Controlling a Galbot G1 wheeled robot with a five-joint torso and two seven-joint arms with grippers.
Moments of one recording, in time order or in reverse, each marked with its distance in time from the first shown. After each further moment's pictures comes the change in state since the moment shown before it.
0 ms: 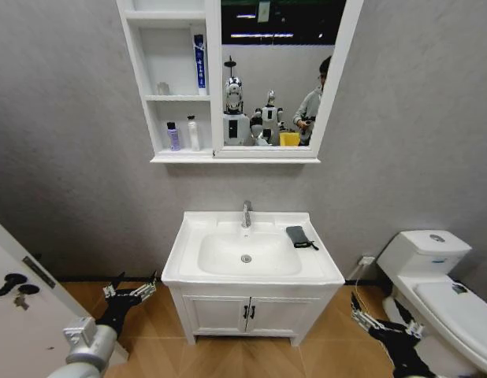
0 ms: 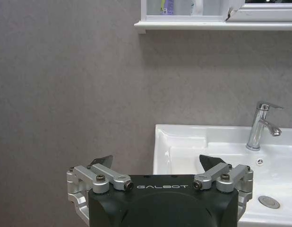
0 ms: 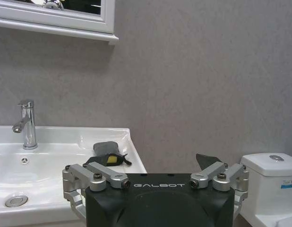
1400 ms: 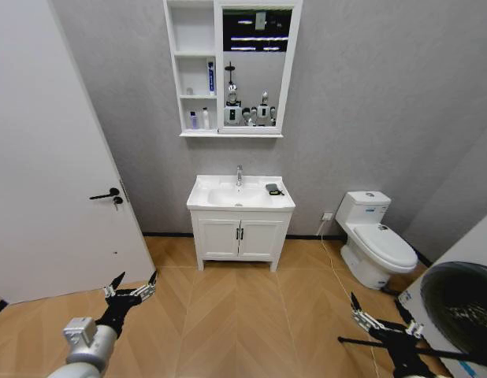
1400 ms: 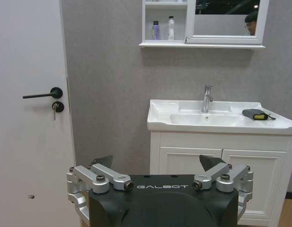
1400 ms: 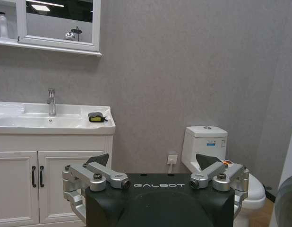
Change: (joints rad) left arm 0.000 0.000 0.000 0.000 0.000 0.000 0.000; right arm 0.001 0.000 0.000 -0.001 0.001 -0.001 0.000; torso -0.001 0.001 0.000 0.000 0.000
